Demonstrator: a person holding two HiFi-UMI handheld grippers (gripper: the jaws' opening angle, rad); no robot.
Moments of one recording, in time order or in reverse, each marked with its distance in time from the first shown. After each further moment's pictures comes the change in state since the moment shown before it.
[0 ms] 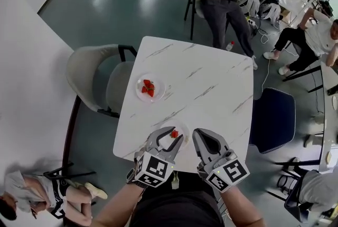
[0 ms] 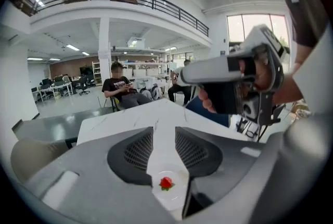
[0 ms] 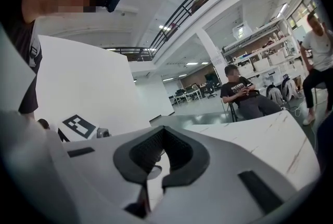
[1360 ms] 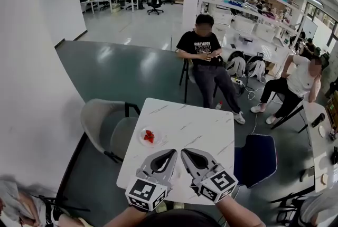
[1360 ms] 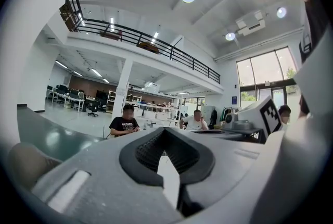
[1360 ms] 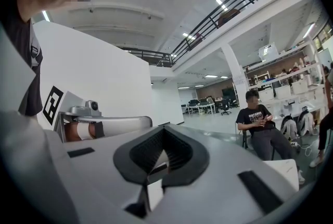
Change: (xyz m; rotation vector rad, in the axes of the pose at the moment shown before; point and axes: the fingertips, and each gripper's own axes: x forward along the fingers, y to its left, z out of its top) left arm -0.143 -0.011 0.205 -0.174 -0.490 0.107; right arm -0.028 0.084 0.135 -0.224 -0.068 0.122
